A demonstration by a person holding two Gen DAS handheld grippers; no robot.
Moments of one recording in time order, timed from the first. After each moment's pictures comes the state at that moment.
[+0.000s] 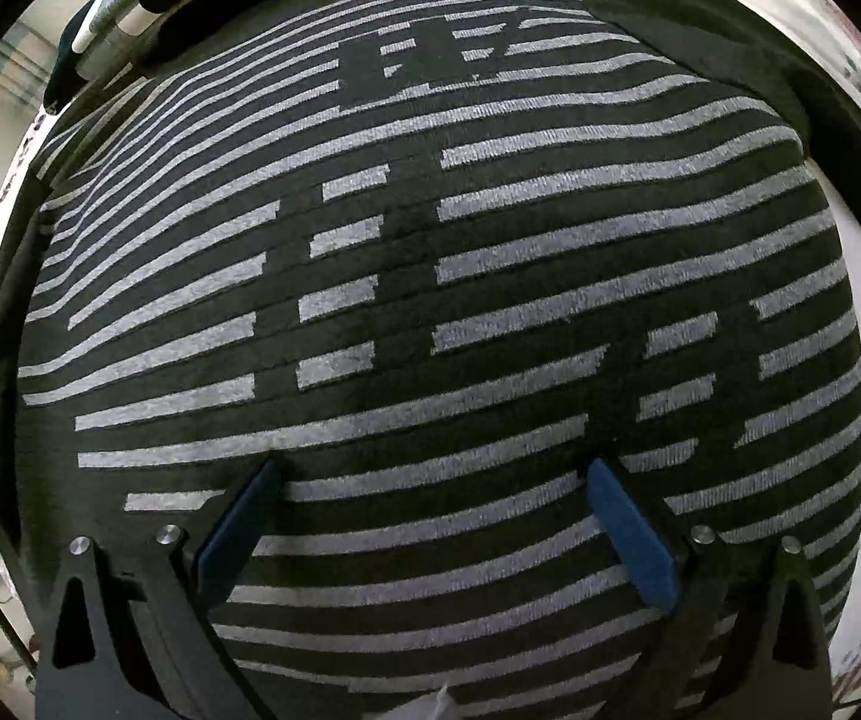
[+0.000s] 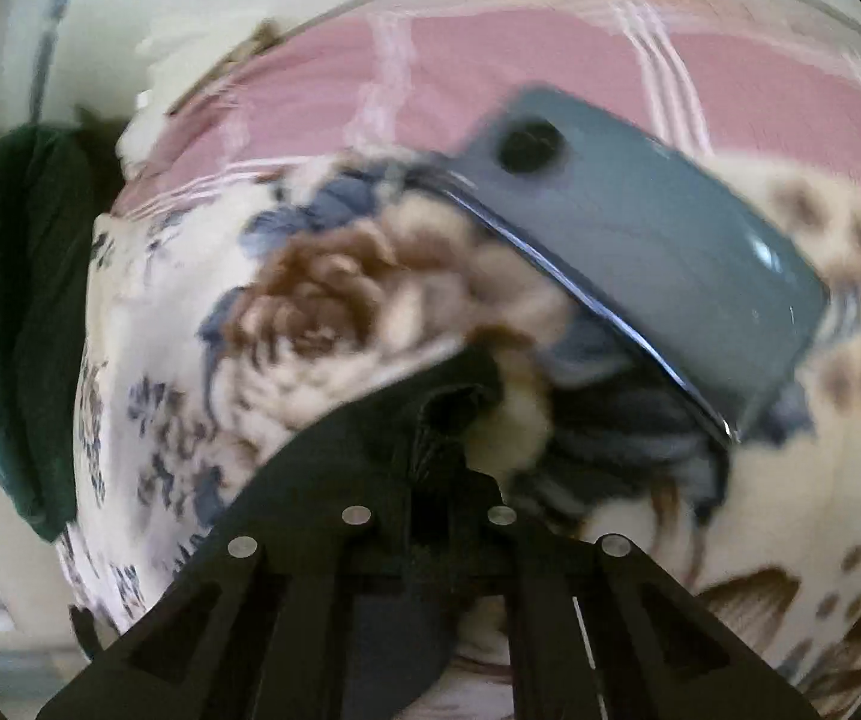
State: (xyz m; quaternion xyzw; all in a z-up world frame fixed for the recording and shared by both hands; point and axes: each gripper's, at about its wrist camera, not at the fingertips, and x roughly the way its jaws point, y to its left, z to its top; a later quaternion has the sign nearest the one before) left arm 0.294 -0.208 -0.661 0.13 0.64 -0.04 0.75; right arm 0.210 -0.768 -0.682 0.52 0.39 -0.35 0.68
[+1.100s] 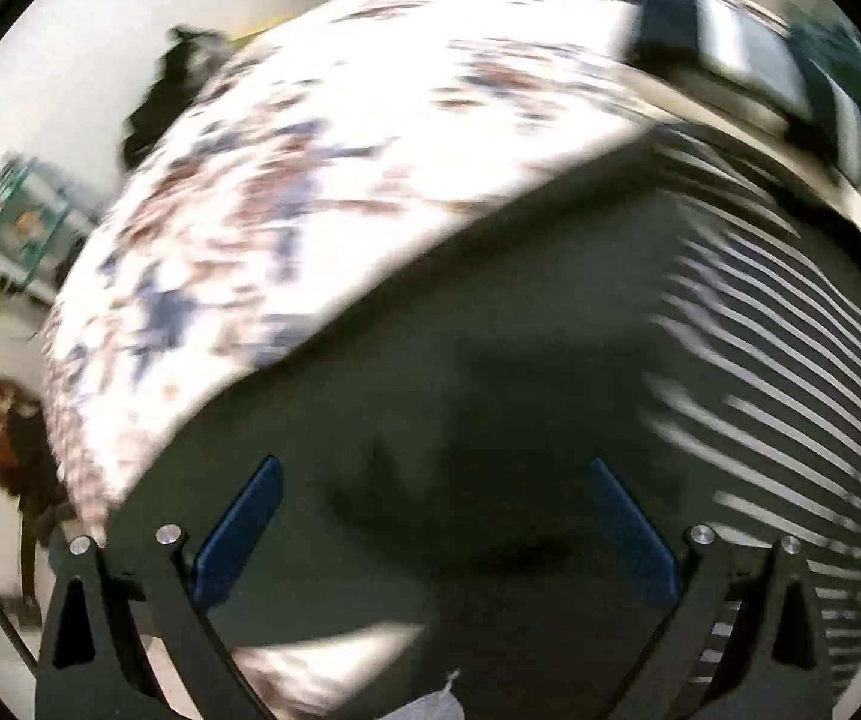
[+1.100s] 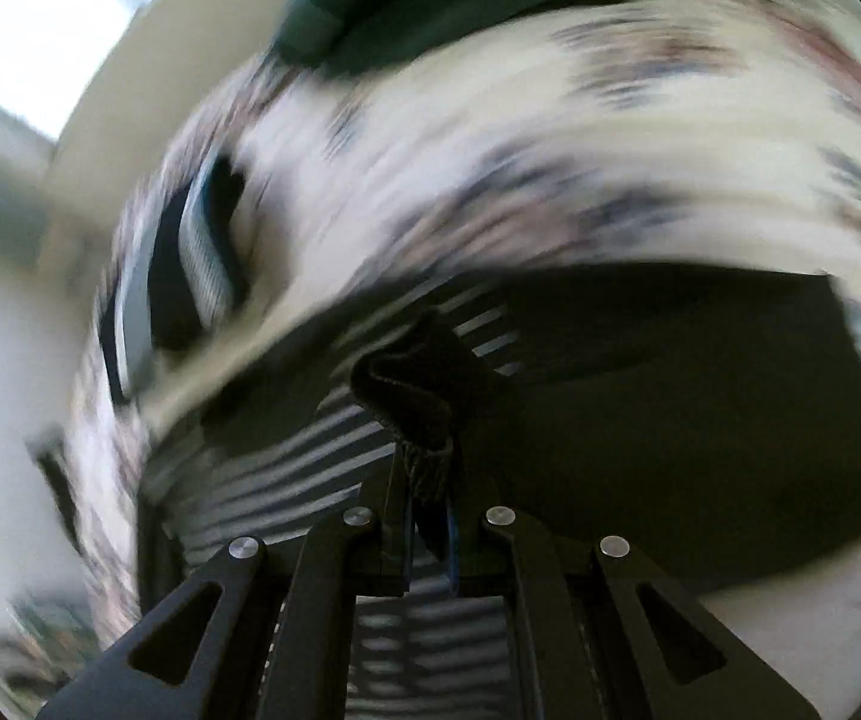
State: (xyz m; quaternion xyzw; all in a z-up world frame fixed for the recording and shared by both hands) left arm 0.265 0.142 -0.573 -0.07 0.57 0.24 0.78; right arm 0.515 -0.224 -0.613 0.23 0.55 0.01 0.80
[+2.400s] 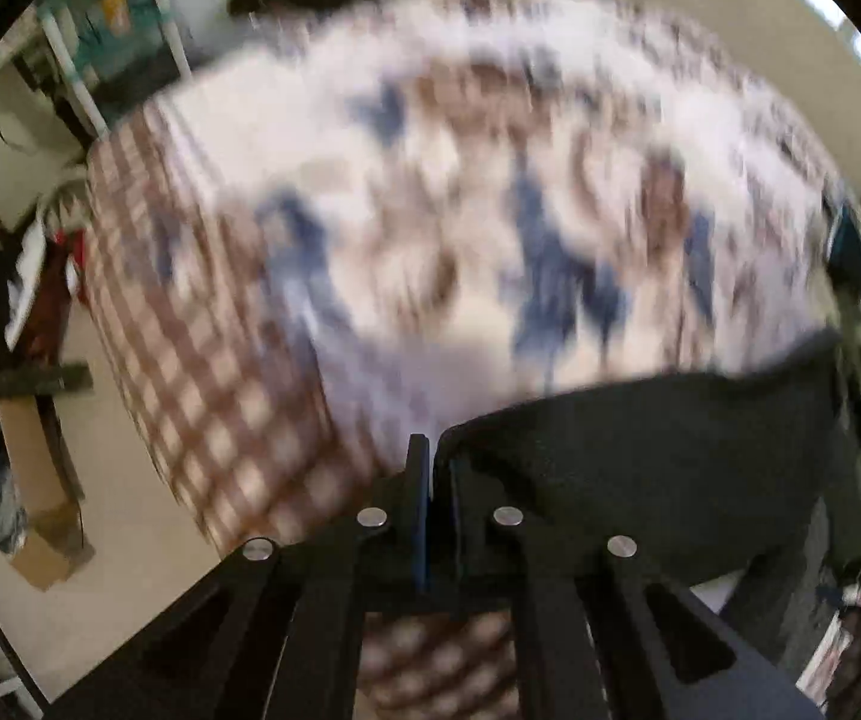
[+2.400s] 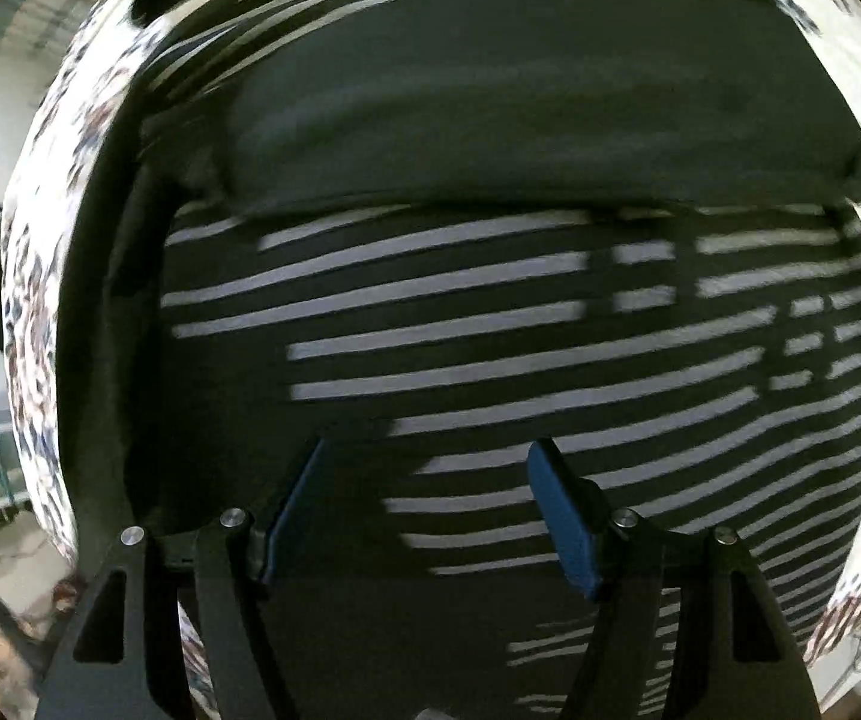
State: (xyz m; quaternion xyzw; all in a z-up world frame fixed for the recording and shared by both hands) left arm 0.111 0.405 -0.551 -0.27 0.52 0.25 0.77; right arm 0.333 -0.047 -0.646 0.13 0.71 0.03 0.69
